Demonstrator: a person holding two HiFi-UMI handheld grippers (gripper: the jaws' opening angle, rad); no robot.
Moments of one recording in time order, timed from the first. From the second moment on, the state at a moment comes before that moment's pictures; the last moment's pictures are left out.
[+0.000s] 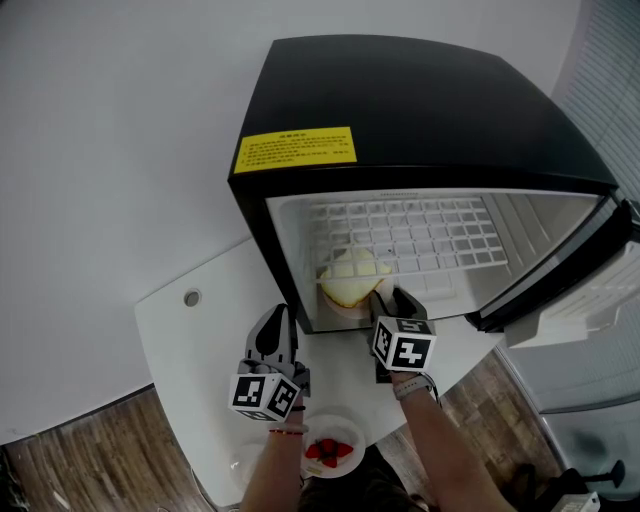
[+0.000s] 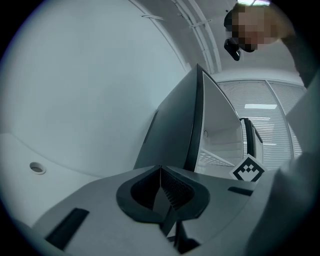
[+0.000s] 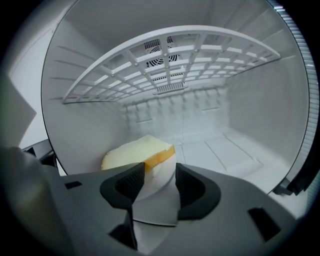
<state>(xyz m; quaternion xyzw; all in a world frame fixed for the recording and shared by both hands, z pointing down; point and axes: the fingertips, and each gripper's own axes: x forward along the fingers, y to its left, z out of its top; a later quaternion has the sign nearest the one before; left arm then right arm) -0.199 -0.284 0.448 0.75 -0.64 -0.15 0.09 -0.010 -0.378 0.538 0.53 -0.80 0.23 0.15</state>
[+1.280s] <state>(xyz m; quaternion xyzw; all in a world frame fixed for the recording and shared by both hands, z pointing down) -0.170 -0.223 0.411 0.77 -0.61 -0.16 0.09 -0.032 -0.267 0.435 0.46 -0.88 0.10 0.08</state>
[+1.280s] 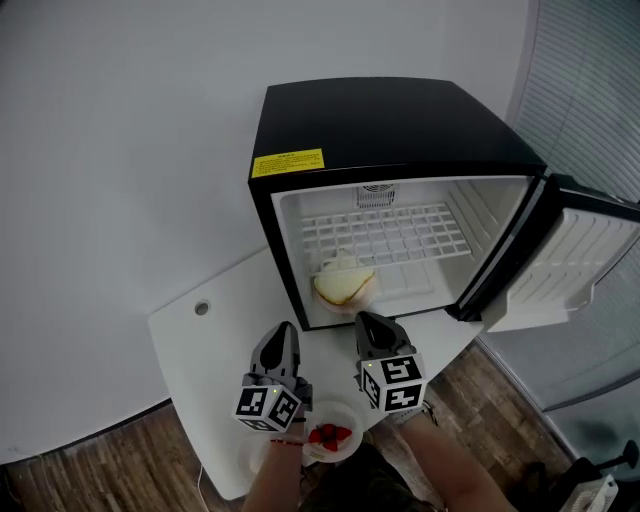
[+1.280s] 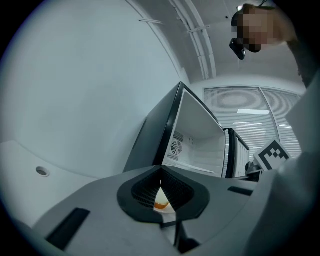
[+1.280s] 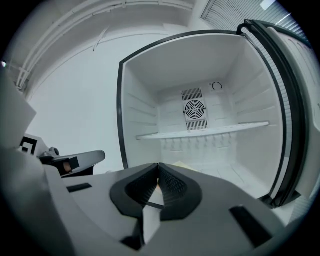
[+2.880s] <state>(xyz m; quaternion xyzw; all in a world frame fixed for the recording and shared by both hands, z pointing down) -0.143 0.004 0.445 0.75 -0.64 -0.12 0.07 0.019 -0.017 0.563 0.40 -0.87 0.23 0.19</state>
